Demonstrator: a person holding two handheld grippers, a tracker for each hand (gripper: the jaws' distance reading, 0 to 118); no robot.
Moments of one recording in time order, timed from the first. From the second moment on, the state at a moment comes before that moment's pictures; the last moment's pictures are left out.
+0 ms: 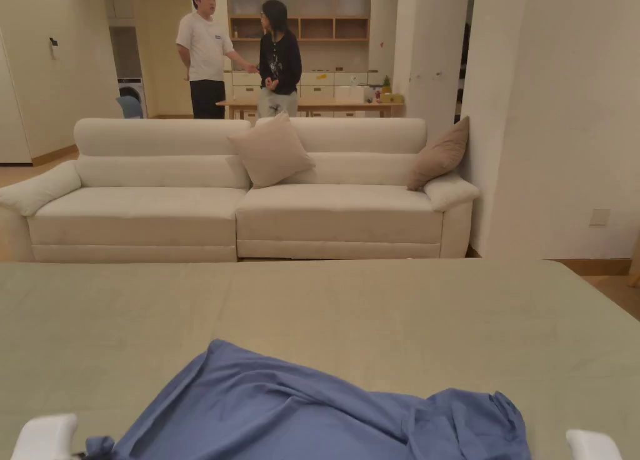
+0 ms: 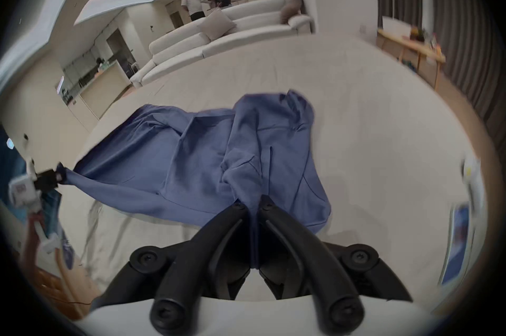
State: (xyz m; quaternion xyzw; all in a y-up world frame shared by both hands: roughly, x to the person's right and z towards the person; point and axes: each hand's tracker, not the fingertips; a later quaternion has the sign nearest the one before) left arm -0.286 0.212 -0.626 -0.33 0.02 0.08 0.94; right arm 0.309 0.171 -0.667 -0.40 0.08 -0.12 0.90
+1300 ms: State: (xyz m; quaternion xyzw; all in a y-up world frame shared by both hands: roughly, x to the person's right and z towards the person) left arm -0.268 0.302 -0.576 -0.26 -0.03 0.13 0.96; right arm 0.332 0.303 -0.447 -0.16 0.03 -0.11 0.98
